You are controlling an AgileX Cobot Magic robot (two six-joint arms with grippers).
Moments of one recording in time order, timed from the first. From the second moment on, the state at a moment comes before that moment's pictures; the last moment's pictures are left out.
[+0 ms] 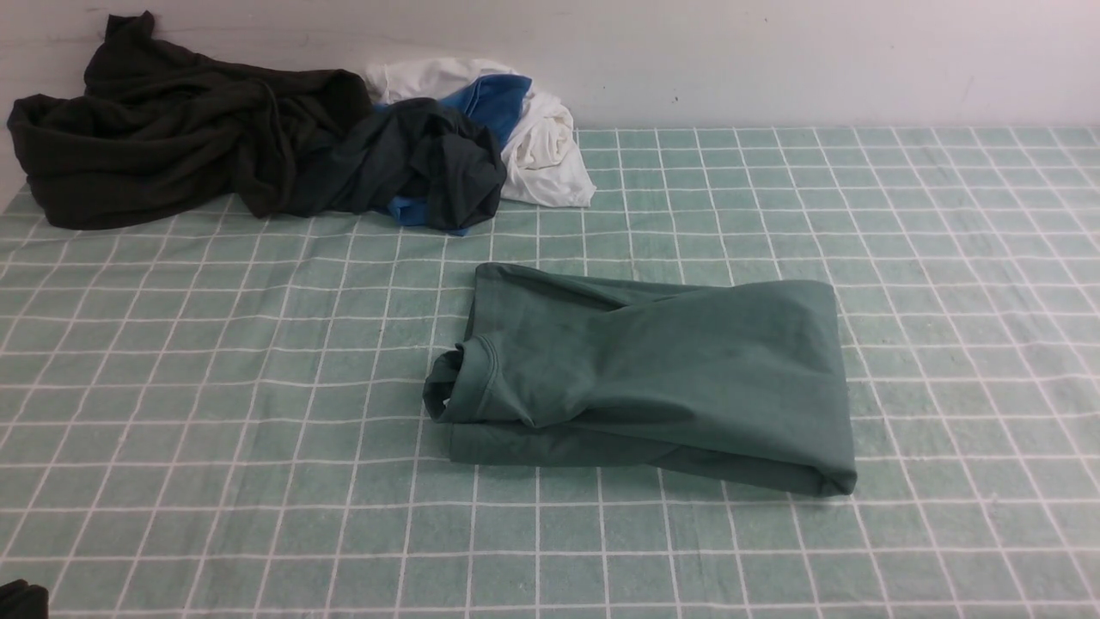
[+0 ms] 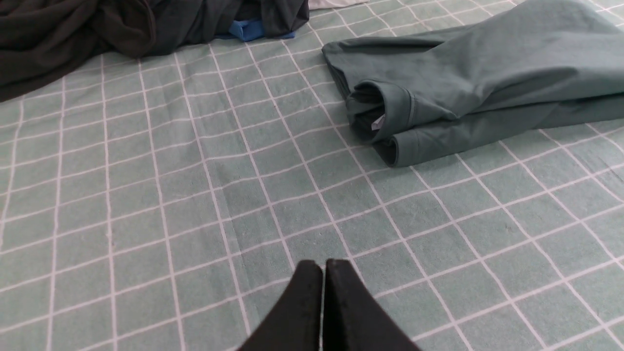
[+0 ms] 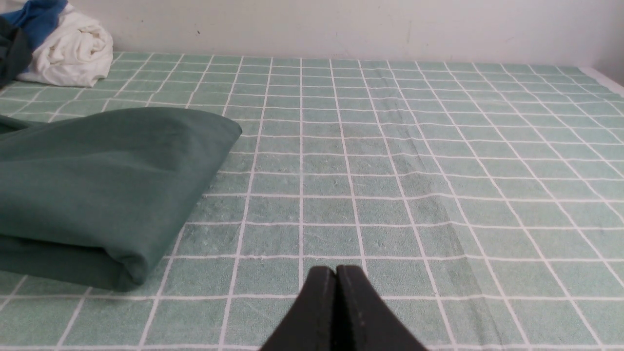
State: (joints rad) right arm -0.04 -0.01 0.02 -0.09 0.35 0.11; left arm -0.25 0.14 -0.41 -0.09 0.78 0.13
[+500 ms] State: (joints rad) right arm -0.04 -0.01 0.02 -0.09 0.35 0.11; left arm 0.00 0.01 0.00 0.02 0.31 0.06
